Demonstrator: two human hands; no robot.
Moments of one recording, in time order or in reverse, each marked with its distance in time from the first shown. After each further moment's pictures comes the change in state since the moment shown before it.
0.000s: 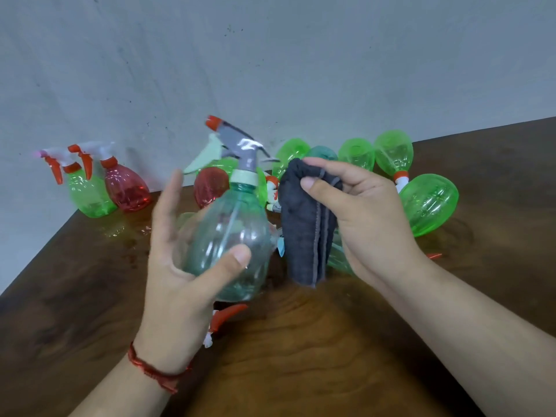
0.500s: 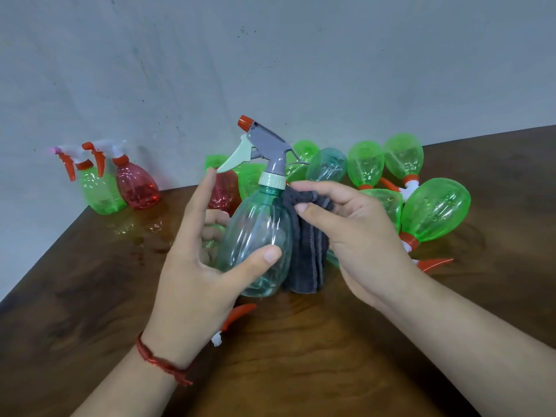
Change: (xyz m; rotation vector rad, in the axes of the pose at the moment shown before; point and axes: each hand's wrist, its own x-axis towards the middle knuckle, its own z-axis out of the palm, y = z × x) left_hand 0.006 -0.002 -0.011 0.444 -0.026 0.009; right_hand -0.015 0.014 0.012 0.003 -0.082 0.123
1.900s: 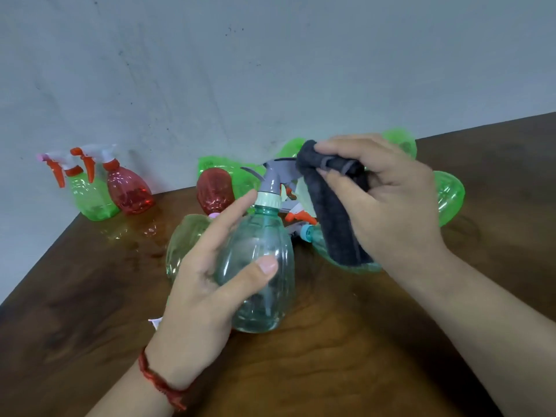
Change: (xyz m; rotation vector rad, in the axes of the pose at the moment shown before) left_hand -0.010 0.013 0.008 -0.232 -0.223 0.016; right_hand 0.014 -0.030 -0.025 -0.682 0.160 -0.627
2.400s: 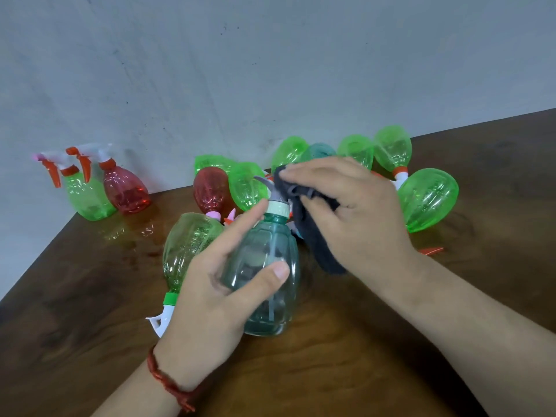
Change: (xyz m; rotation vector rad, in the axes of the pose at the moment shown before) left_hand -0.003 -0.004 0.009 -0.007 -0.033 -0.052; right_hand -0.013 0.000 0.013 -0.245 -0.134 -0.221
